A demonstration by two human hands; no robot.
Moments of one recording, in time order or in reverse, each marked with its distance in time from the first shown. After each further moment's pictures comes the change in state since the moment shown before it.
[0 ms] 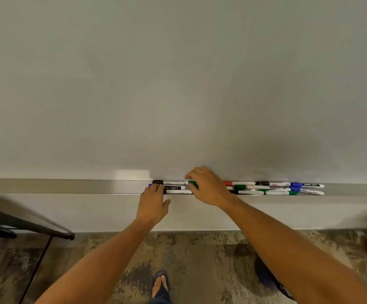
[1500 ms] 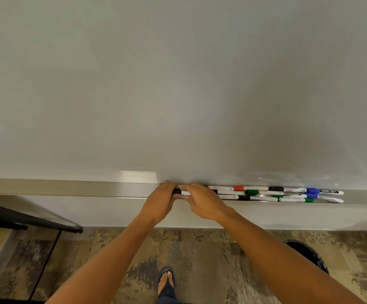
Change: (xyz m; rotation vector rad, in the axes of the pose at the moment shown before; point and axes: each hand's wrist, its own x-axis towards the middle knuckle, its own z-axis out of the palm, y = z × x) left_hand 0.026 -0.008 -0.023 -0.299 -0.077 0.161; right_hand 0.017 -0.016 0.043 0.136 -0.160 0.034
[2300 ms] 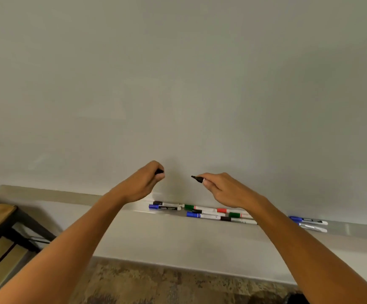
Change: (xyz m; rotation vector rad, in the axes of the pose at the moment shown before) left_hand -0.037 0.141 -0.137 0.131 0.133 0.175; right_hand -0.113 0.008 -0.185 0.060 0.055 -0.190
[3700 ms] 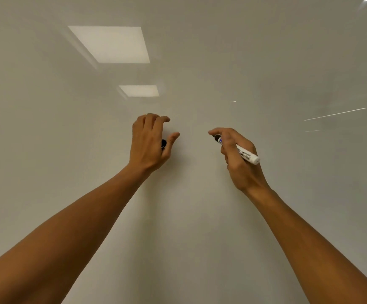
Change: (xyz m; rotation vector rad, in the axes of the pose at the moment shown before) left_hand 0.216 0.121 -0.332 0.434 1.157 0.526; right_hand 0.089 -0.224 -0.267 0.245 1.137 -0.509
